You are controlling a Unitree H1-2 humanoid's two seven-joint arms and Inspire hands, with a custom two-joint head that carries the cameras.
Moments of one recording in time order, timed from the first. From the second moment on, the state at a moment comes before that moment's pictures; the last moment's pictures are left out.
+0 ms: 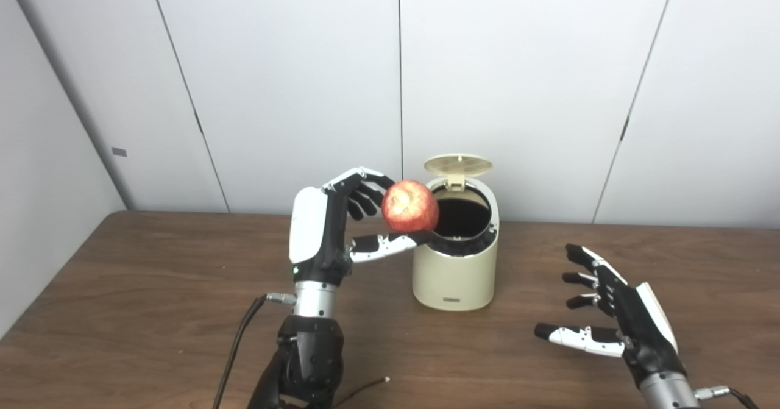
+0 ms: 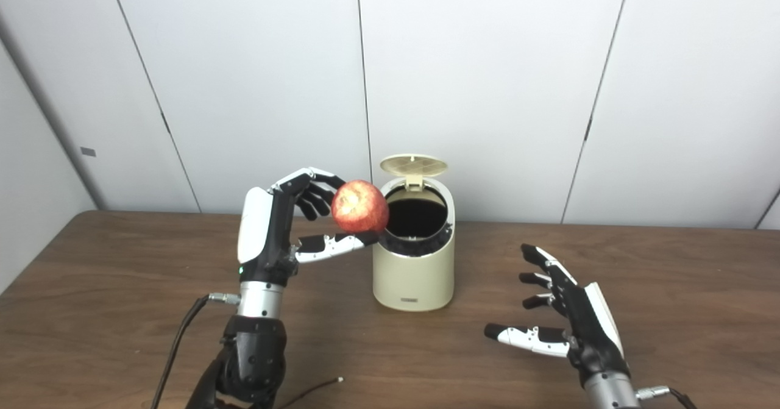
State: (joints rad) left arm -0.42 0.05 -0.14 0.05 0.62 -0.10 0.35; right arm -0.17 -0.17 0.00 -0.11 -0.26 0.09 0.04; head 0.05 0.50
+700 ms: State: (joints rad) left arm -0.52 0.01 -0.19 0.21 0.67 -0.13 0.40; right arm -0.17 -0.15 0.01 -0.11 -0.29 0.09 0.01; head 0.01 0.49
